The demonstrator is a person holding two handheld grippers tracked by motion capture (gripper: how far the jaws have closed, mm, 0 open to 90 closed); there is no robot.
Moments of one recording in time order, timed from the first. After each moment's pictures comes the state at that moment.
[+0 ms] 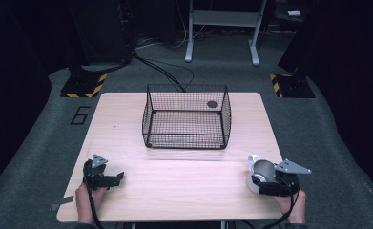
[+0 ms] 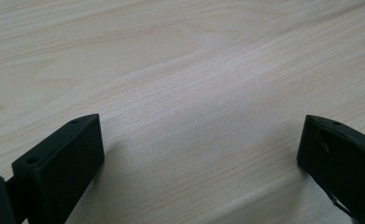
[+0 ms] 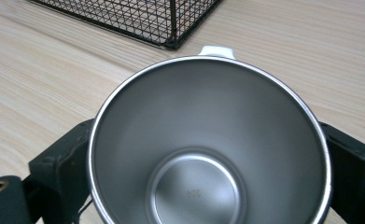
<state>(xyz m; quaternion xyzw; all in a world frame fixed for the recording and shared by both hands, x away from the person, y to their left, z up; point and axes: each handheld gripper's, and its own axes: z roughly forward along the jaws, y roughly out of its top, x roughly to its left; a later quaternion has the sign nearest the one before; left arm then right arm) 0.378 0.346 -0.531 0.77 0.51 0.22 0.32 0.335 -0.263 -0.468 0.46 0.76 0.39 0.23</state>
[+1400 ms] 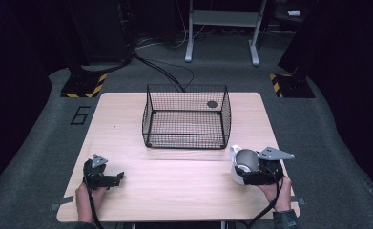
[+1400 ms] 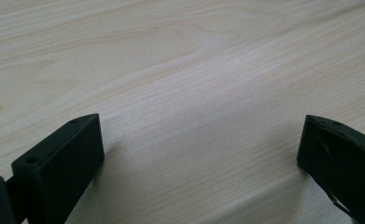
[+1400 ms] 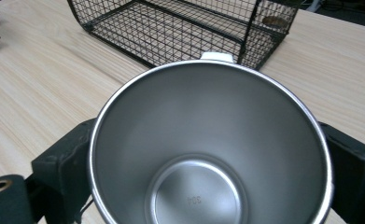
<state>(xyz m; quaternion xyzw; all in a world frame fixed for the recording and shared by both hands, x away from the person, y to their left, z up) 0.379 0.346 -0.532 0.76 0.51 0.22 0.33 0.358 -0.210 -0.430 0.39 0.79 0.42 0.21</state>
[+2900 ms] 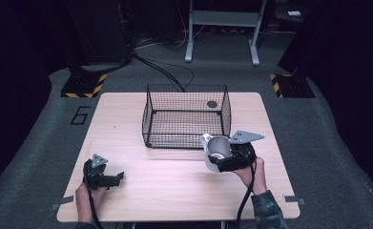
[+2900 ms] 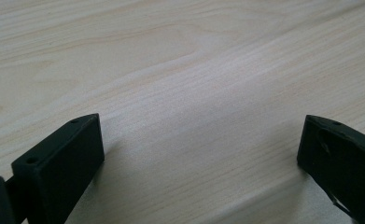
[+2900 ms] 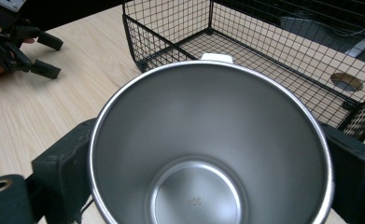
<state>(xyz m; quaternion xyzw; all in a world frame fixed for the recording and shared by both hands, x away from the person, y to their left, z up) 0.379 0.346 -0.532 0.76 0.51 0.22 0.33 0.394 -0.137 -0.400 0.32 0.81 0.46 0.17</state>
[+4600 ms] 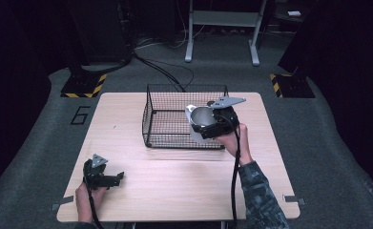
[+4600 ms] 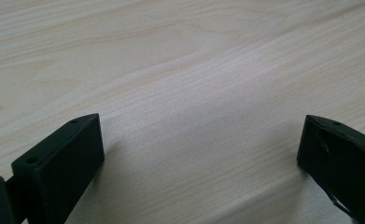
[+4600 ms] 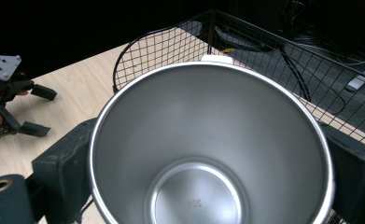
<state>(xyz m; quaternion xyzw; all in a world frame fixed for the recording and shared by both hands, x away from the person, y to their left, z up) 0.379 0.346 -0.532 0.77 0.51 0.22 0.32 0.467 -0.089 -0.342 0.29 0.81 0.47 0.18</state>
